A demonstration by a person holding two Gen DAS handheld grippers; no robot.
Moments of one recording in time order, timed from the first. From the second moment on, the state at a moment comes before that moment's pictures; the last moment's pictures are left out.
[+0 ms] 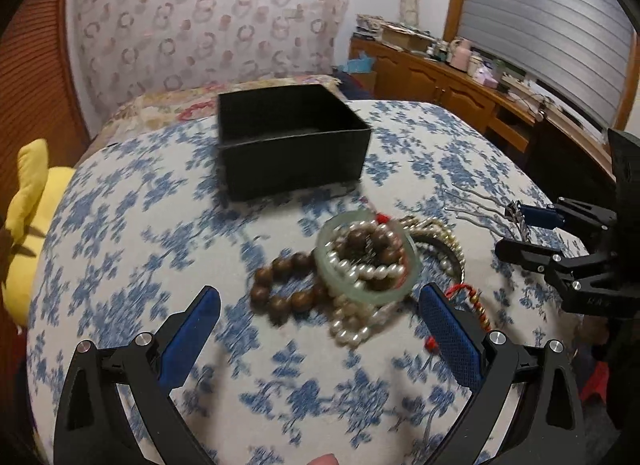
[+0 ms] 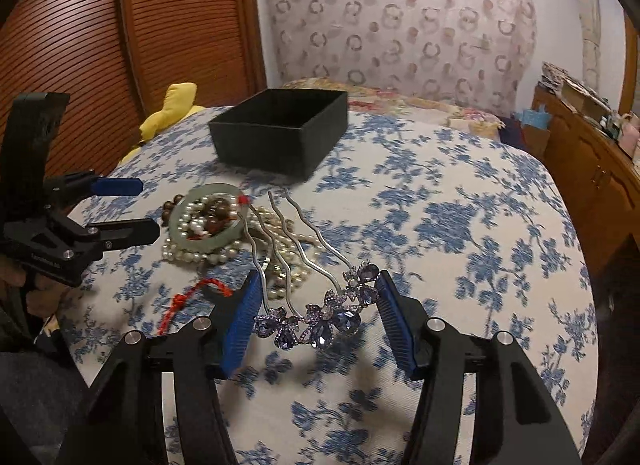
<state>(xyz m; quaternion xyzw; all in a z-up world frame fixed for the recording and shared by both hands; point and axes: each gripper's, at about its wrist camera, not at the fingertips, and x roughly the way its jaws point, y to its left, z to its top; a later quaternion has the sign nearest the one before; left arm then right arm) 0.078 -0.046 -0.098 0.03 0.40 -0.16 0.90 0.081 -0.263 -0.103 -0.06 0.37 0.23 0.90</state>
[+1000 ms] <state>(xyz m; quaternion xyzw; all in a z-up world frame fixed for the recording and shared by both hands) 0.110 -0.079 -0.096 0.07 0.40 -0.19 0.89 0.086 -0.267 -0.104 -0.06 0.37 0.22 0.90</state>
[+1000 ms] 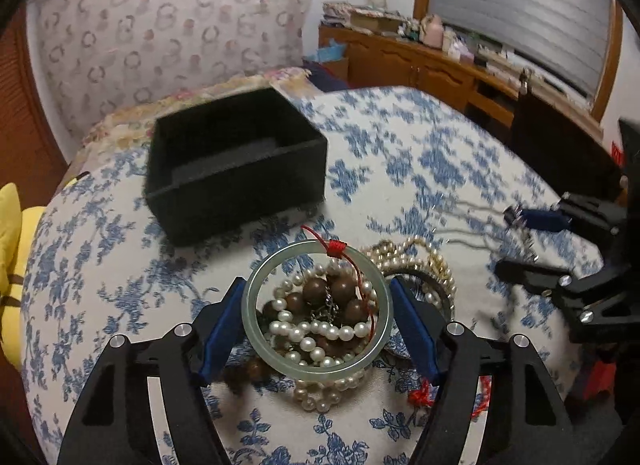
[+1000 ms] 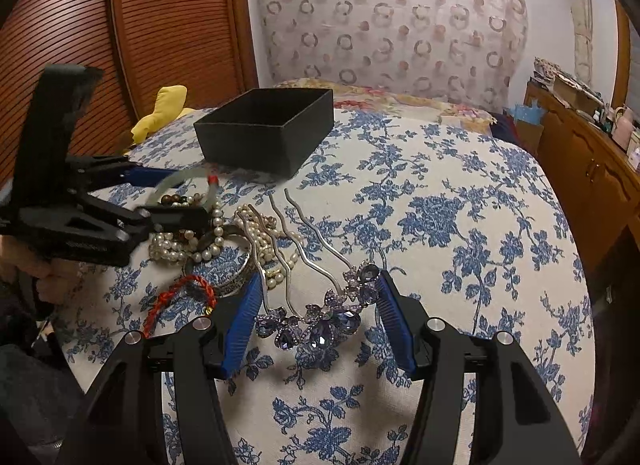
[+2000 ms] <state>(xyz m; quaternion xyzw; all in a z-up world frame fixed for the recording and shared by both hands) 0.103 -0.002 -0.041 0.00 0.33 -0.13 0.93 0.208 -0.165 -0.056 -0.12 0.32 0.25 0.90</state>
